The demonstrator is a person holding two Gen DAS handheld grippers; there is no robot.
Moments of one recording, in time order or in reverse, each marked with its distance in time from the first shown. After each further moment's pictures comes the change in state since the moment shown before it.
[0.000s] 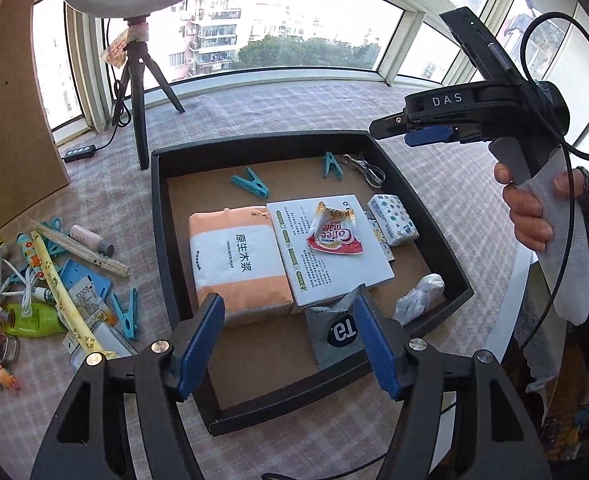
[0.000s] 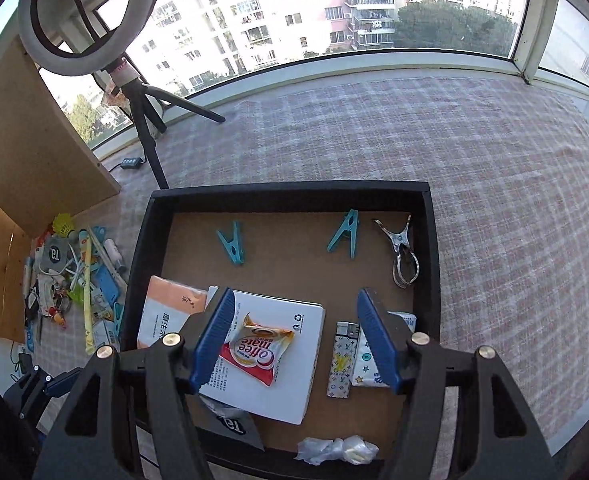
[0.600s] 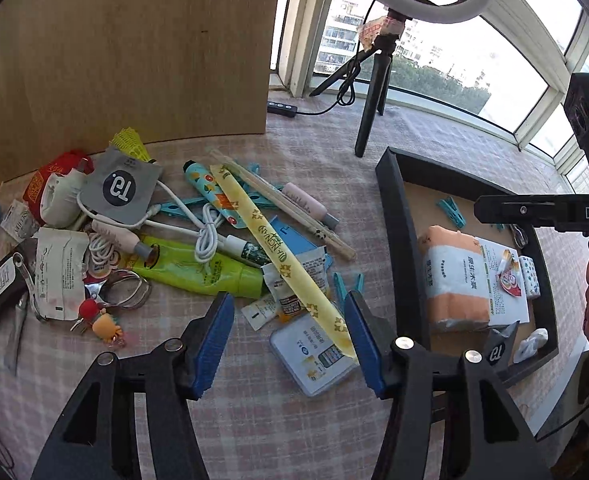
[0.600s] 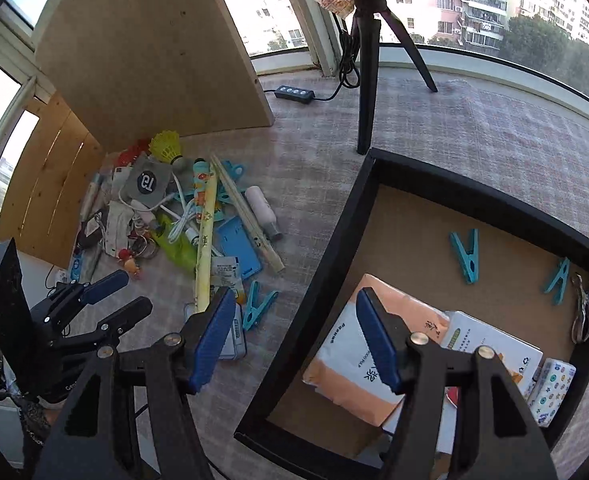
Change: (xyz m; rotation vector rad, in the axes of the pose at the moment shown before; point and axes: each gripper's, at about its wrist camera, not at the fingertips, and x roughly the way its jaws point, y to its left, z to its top) left arm -0.031 0.189 -0.034 -0.345 -0.021 0.277; right arm 0.061 0.203 -0.001 -0.297 0.149 0.240
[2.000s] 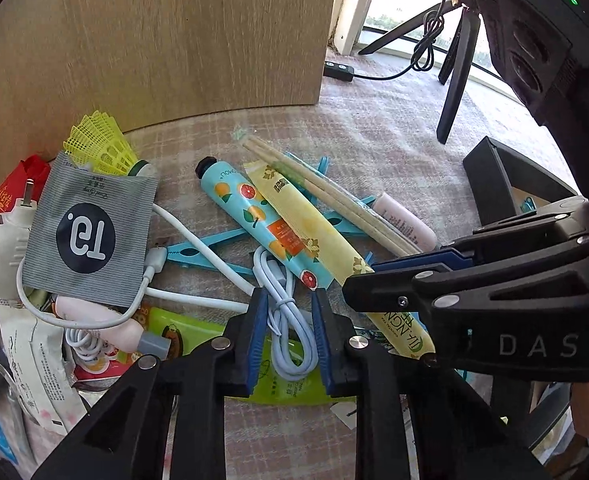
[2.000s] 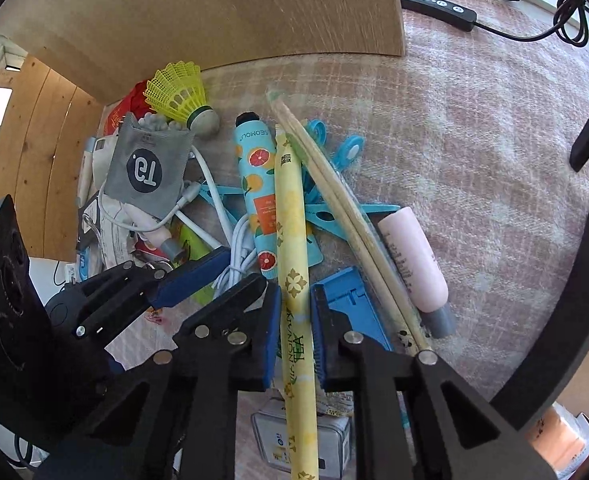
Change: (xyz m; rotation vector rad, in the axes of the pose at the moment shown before) left arm 0.105 0.045 0.048 0.056 0.155 -0.006; right arm 0.167 0.070 0.074 0.000 0.286 0.130
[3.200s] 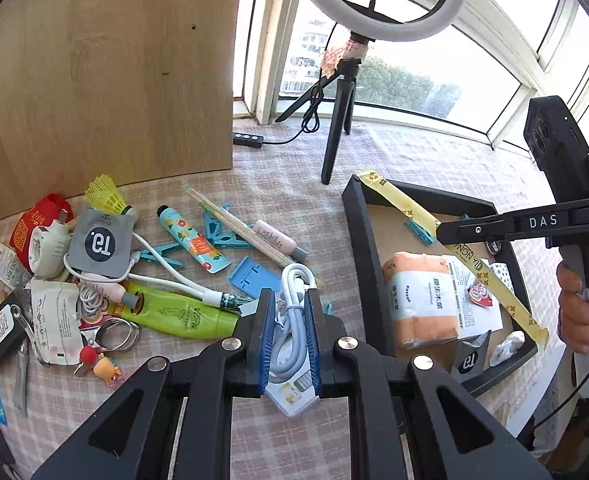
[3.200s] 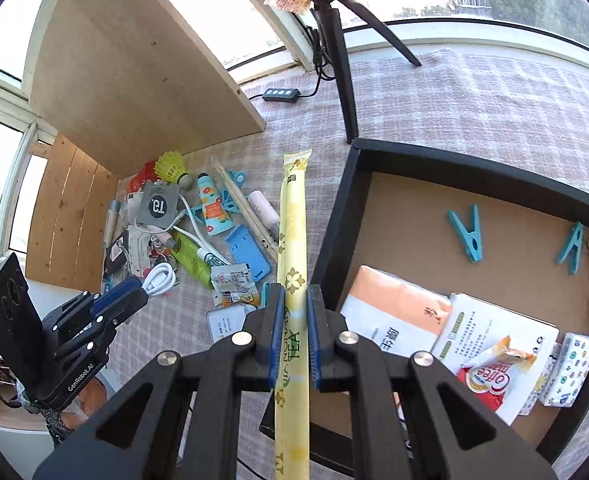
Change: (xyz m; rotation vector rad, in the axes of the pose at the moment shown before) left arm -0.121 -0.088 -0.035 0.064 -0.184 -0.108; right arm -0.173 -0.100 -0.132 0.159 -0.288 -0.018
